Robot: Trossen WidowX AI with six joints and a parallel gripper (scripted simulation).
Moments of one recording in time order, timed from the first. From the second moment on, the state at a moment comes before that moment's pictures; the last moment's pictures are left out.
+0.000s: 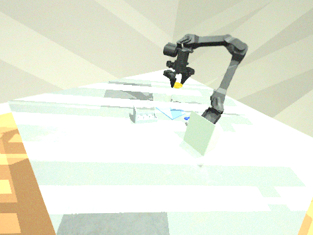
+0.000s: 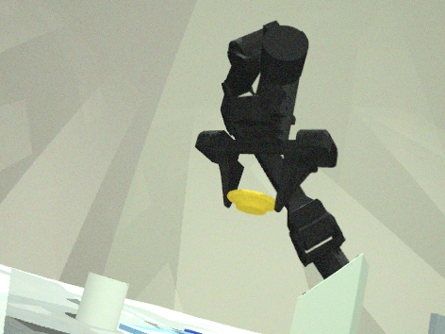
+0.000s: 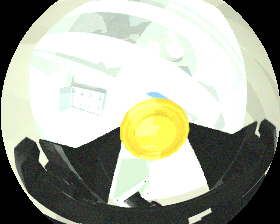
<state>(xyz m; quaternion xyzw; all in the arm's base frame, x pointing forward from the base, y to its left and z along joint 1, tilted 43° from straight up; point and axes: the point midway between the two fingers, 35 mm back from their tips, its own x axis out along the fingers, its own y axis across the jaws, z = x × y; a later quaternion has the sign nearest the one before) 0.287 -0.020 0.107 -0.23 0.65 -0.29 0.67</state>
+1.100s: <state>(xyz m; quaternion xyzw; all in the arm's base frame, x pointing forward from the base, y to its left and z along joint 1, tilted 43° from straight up) 0.263 0.032 0.008 -0.11 0.70 -0.28 0.65</state>
